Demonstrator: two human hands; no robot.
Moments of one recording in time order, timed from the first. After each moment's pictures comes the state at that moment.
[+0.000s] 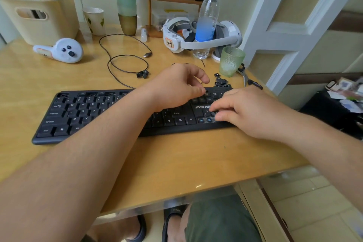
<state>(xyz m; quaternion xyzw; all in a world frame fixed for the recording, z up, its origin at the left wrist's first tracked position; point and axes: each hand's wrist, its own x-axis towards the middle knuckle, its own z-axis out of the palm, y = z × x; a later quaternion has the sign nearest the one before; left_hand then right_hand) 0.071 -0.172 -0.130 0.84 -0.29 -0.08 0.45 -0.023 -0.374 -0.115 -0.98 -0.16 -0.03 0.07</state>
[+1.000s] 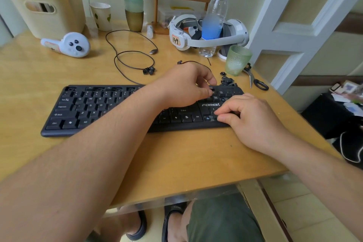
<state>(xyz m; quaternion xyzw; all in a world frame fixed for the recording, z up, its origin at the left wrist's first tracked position) 0.071 -0.172 -0.131 0.87 -0.32 -0.05 0.38 -0.034 -0.365 -0.155 -0.96 -0.08 -0.13 0.21</state>
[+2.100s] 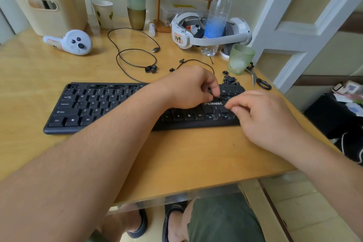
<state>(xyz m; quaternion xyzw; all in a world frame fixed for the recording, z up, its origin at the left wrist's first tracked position) 0.069 -0.174 -0.129 0.88 -0.37 -0.05 0.29 -0.043 -0.366 -0.139 -0.97 -0.08 -0.18 0.12</state>
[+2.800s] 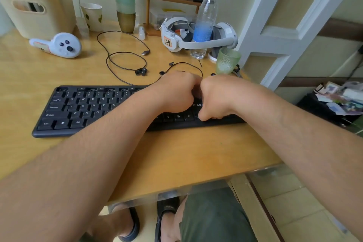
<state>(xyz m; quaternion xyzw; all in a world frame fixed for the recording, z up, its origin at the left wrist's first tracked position) 0.061 -0.178 -0.128 0.91 -0.35 -0.02 0.22 0.002 -0.299 -0.080 -0.99 0.02 0.15 -0.06</state>
